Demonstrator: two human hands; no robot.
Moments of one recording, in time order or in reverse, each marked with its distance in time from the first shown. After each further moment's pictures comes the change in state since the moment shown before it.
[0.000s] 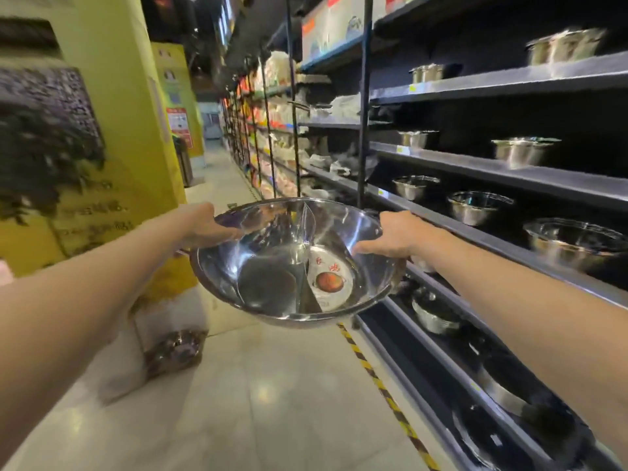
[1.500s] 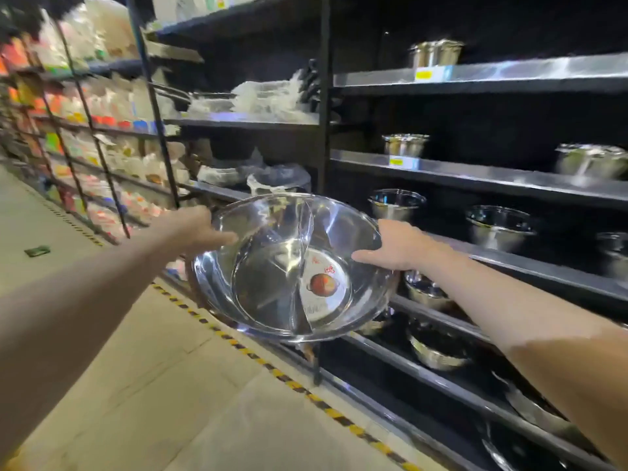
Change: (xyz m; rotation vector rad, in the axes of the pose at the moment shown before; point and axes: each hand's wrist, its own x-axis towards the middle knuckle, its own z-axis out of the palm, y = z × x) left_hand 0.713 -0.083 0.083 -0.102 -0.062 0.514; right_hand 0.540 -0.044 0.105 -0.069 0.092 0.524
